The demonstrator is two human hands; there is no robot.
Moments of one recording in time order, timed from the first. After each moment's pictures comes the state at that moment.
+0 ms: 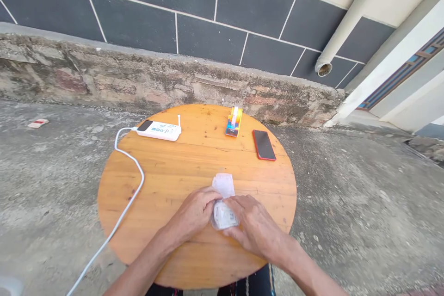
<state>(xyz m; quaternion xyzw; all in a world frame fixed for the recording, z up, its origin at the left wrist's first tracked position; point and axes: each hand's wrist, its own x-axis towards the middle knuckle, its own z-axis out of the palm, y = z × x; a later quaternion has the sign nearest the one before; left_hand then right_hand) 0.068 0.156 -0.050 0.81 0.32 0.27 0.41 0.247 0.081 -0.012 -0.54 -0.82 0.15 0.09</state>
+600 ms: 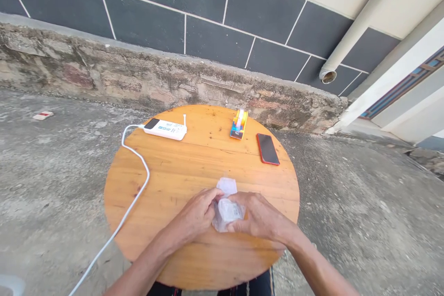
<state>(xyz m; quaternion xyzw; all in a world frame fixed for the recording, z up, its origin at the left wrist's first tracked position) 0.058 0.150 -0.051 0.77 0.35 0.28 0.45 0.251 0.107 0.017 -0.53 -0.78 0.32 0.10</state>
